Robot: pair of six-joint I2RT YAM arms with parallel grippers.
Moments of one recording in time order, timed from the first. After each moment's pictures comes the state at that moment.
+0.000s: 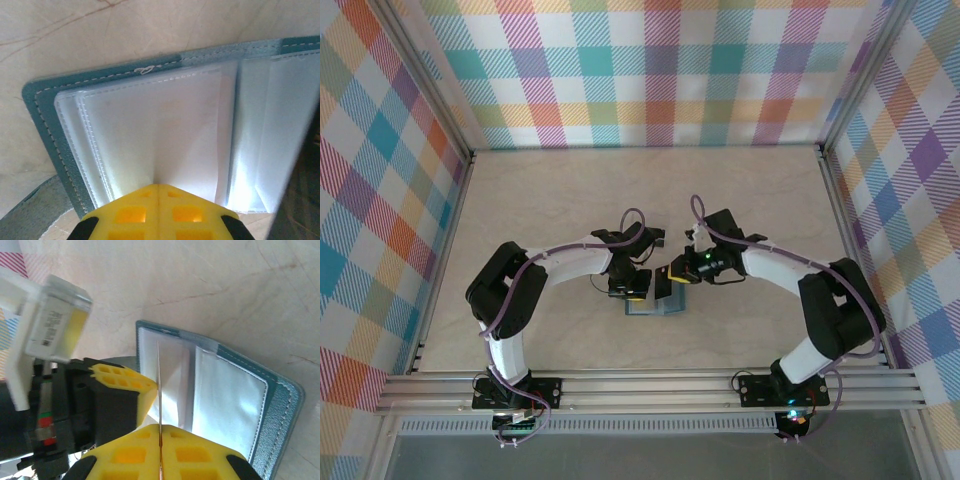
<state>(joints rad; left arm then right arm) -0.76 1.84 1.19 -0.73 0.24 -0.66 0.46 1.56 0.87 -0.34 -0.69 0.64</state>
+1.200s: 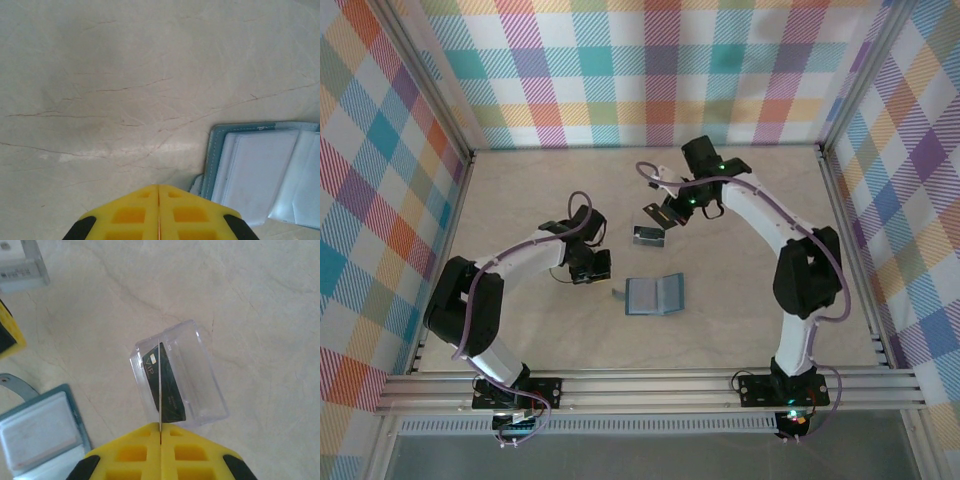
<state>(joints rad) -0.48 1.63 1.04 -0.71 0.21 -0.61 0.47 1.91 1.72 -0.87 -0.41 -0.58</state>
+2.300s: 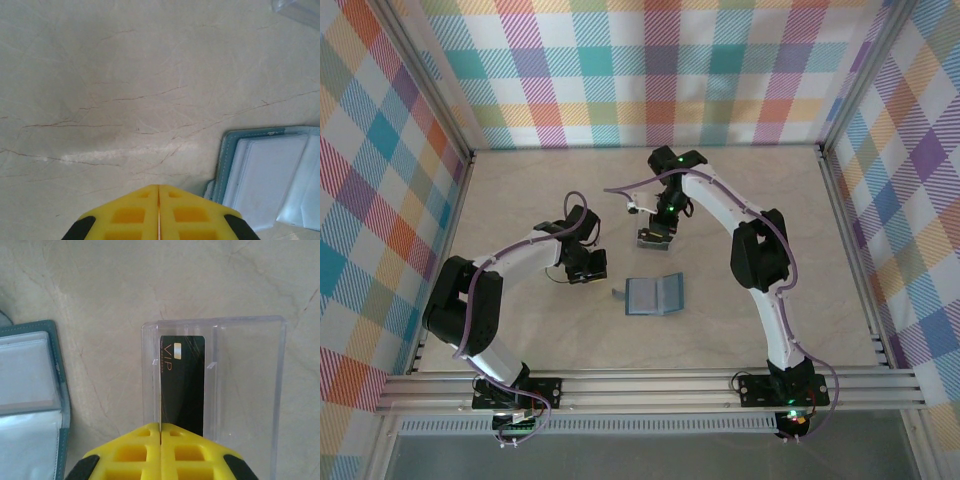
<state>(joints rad) -0.44 1.63 1.02 -0.68 0.24 -0.58 0.55 2.28 2.13 -1.27 -0.30 -0.88</state>
